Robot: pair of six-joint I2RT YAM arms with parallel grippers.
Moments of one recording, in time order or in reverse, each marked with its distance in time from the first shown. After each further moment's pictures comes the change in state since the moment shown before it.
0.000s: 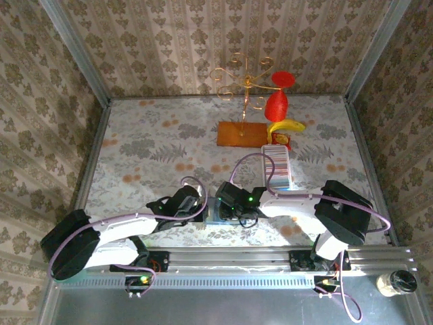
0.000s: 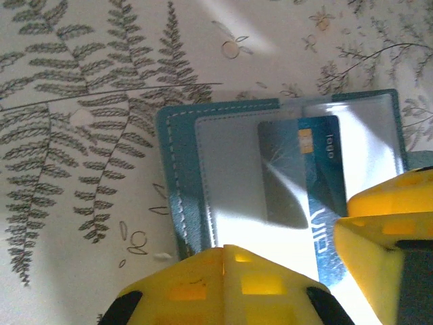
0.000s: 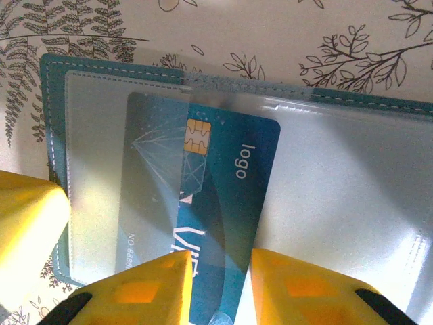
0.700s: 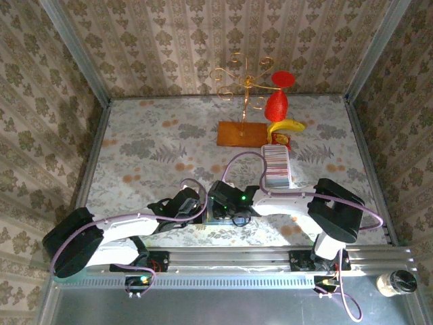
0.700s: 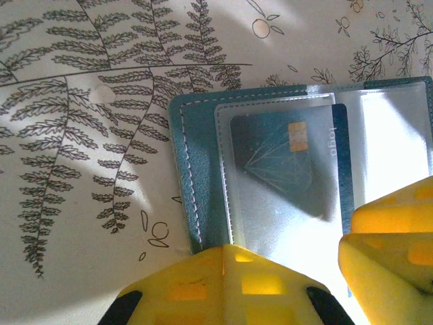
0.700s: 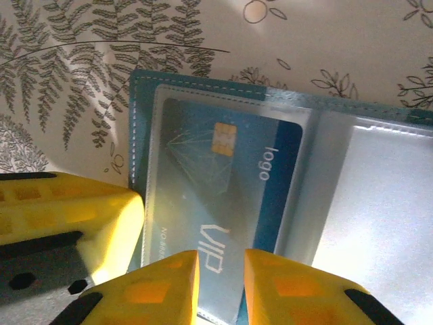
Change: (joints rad) left arm -0.006 0.019 -0.023 0.024 -0.008 -0.018; right arm 0.026 0.060 0.086 0.005 -0.013 -0.001
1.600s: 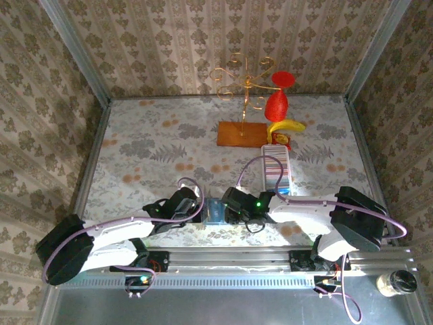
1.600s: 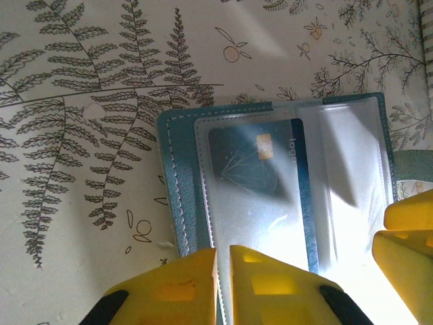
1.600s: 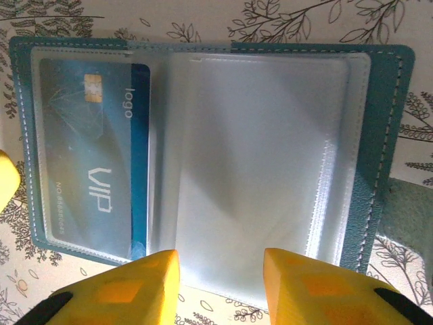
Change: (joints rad) left arm 0.000 -0.087 -0.004 -0.024 -0.003 -0.008; right arm 0.009 -0.175 -0.158 -0.068 0.079 0.058
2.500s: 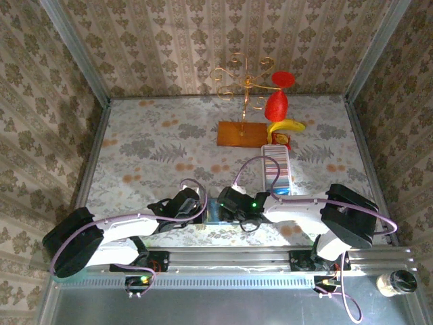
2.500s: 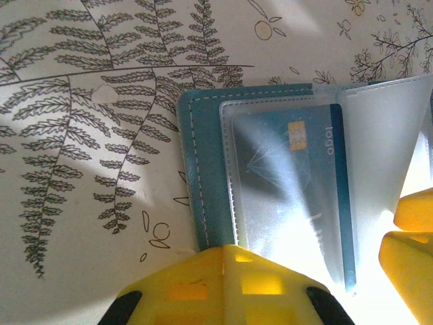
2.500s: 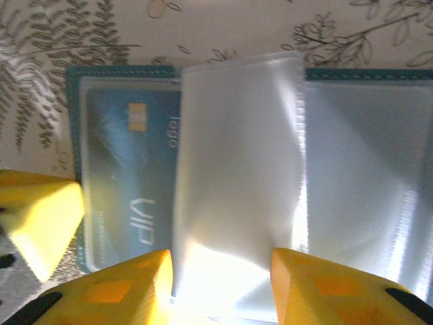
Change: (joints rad) left arm -0.003 0.087 0.000 0.031 0.000 -0.001; right arm 0.006 0.063 0.008 0.134 0.005 0.047
